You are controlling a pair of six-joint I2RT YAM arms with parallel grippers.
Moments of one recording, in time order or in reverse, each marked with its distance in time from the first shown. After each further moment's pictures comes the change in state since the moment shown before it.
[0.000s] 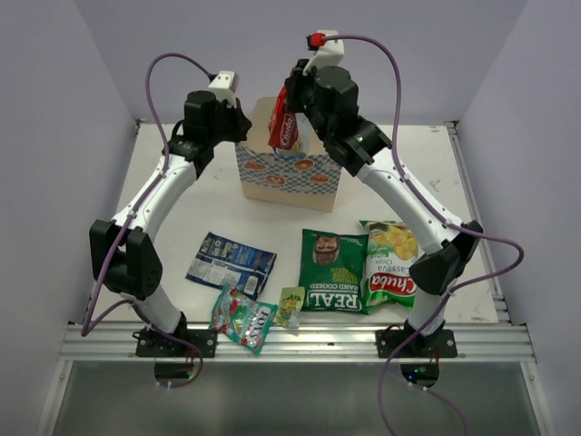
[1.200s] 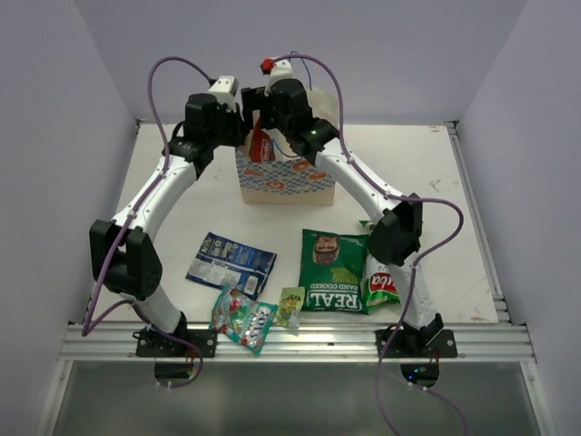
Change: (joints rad) left arm 0.003 -0.005 -0.010 -0.052 -0.018 0.001; right arm -0.018 0.416 0.265 -0.080 -0.164 -0.038
